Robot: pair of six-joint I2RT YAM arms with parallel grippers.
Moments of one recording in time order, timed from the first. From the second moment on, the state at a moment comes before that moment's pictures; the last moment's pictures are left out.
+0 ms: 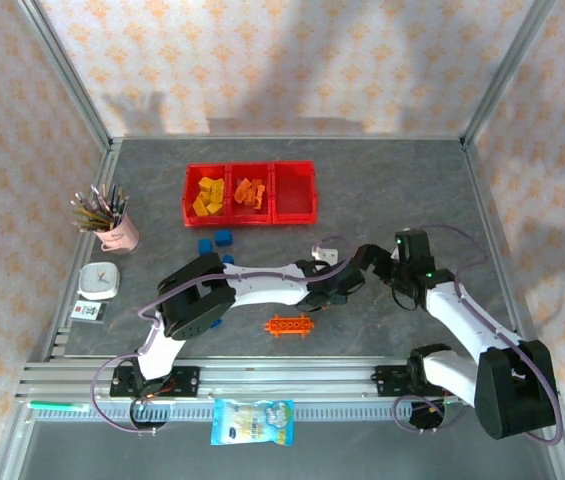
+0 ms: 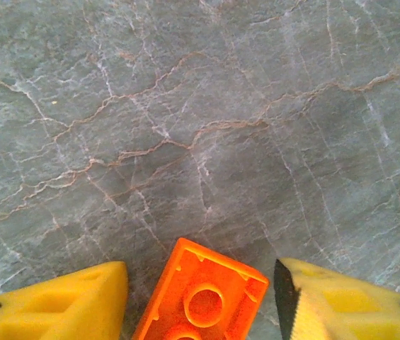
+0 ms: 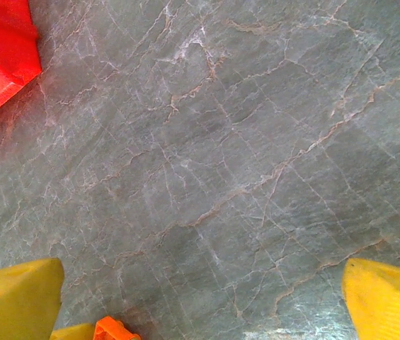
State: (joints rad) left arm -1.09 2.05 1.39 -0.50 -0.30 -1.03; right arm 0.19 1.06 0.48 -0.30 -0.20 0.66
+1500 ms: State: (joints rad) left arm -0.47 1.83 1.41 -0.37 -0.54 -0.61; right arm 0.37 1.18 0.69 -0.24 -0.28 0.62
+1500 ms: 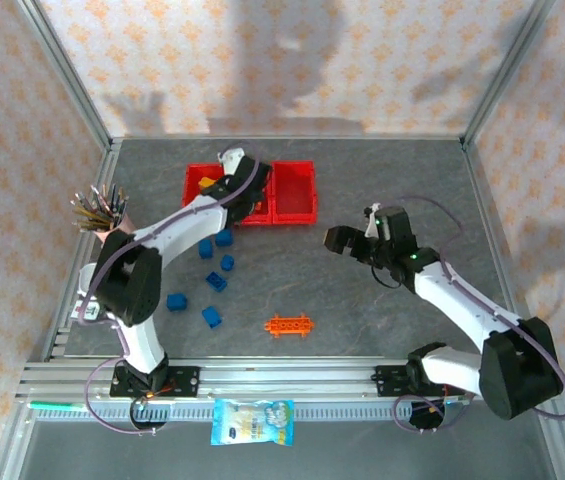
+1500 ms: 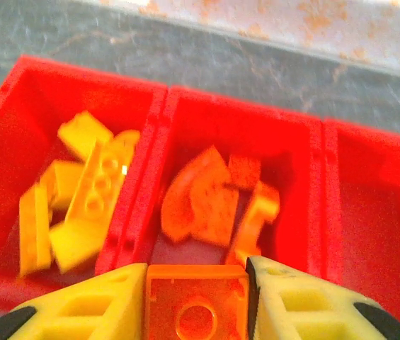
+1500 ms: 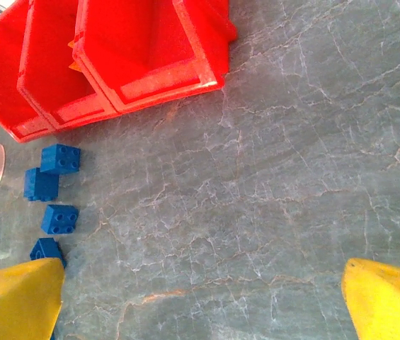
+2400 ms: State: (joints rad) left arm -0.55 1.66 1.30 -0.34 -0.30 -0.46; right arm 0.38 1.24 0.74 -0.27 -0.24 0.61
